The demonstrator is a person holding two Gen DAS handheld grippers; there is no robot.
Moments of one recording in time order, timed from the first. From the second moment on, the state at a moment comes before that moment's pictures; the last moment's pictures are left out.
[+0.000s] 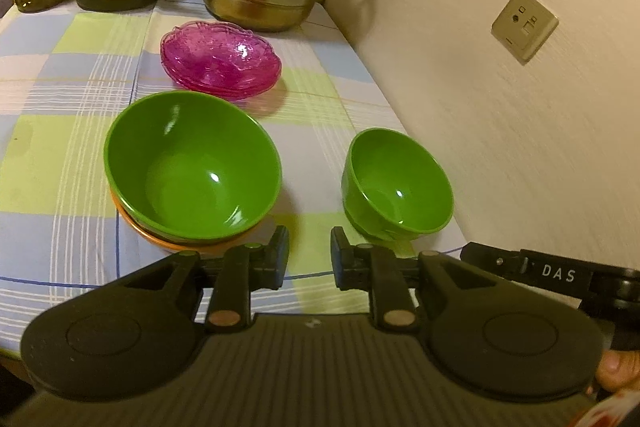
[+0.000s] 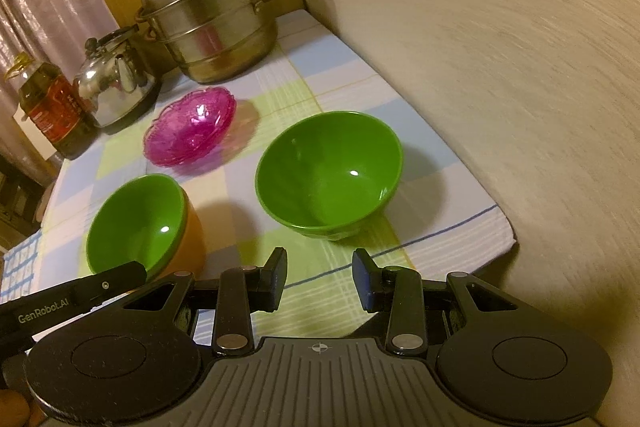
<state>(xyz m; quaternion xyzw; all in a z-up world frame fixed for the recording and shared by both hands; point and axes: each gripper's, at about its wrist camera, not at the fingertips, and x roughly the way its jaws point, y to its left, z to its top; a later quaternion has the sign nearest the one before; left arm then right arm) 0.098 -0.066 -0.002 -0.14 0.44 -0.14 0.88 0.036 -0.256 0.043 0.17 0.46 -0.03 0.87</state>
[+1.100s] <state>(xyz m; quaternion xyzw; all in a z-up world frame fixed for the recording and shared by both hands) 0.181 -0.145 -0.040 -0.14 0.48 -0.14 0.86 0.089 -0.324 0.007 0.20 0.47 -0.06 0.86</state>
